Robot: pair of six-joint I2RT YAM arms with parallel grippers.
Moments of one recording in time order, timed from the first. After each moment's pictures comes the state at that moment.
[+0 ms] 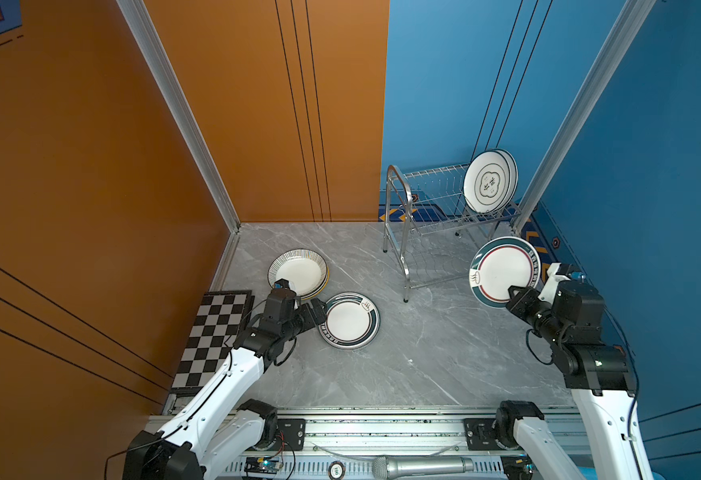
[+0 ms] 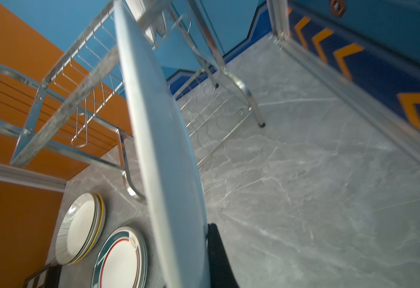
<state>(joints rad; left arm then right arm) -0.30 0.96 0.58 -0.34 0.07 -0.70 -0.03 0.72 0.96 -0.80 -0.15 0.59</state>
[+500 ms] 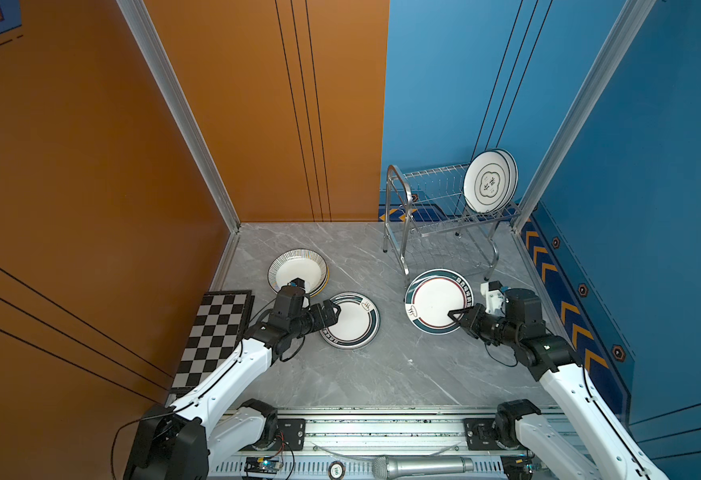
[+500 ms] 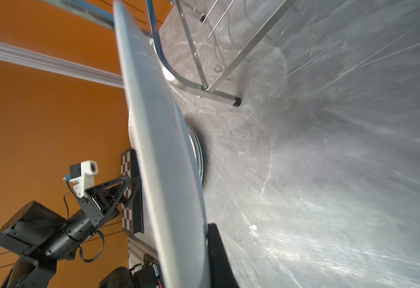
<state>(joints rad) -0.36 1.07 0.60 -0.25 0.23 -0.69 0.22 0.81 0.65 -0.51 -0.49 0.83</state>
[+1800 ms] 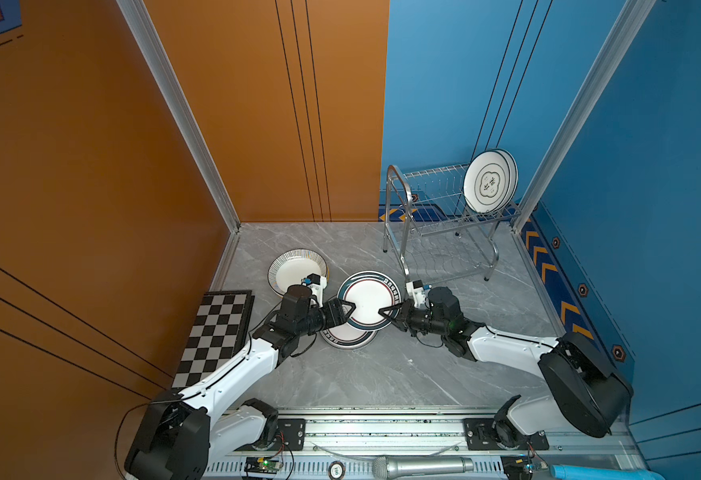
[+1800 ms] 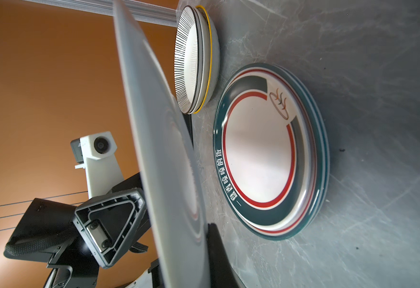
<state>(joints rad) -0.42 1.11 0.56 0.01 0.39 -0.76 0.64 1.47 0.59 0.49 -0.49 1.28</state>
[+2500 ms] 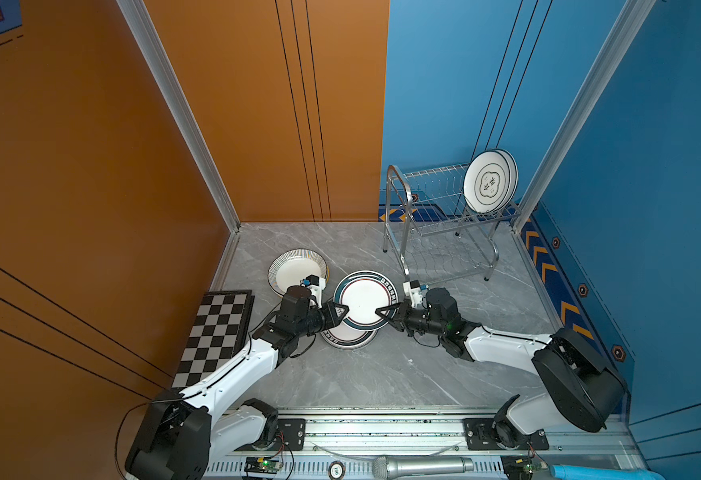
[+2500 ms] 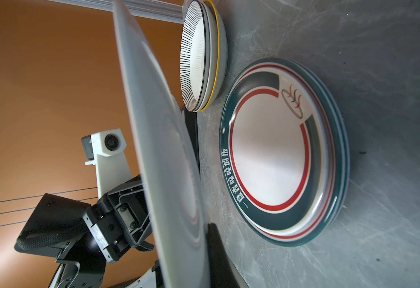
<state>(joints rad) -0.41 1.11 0.55 0.01 0.39 -0.77 0.66 1.49 0.59 0.54 -0.49 1.29</state>
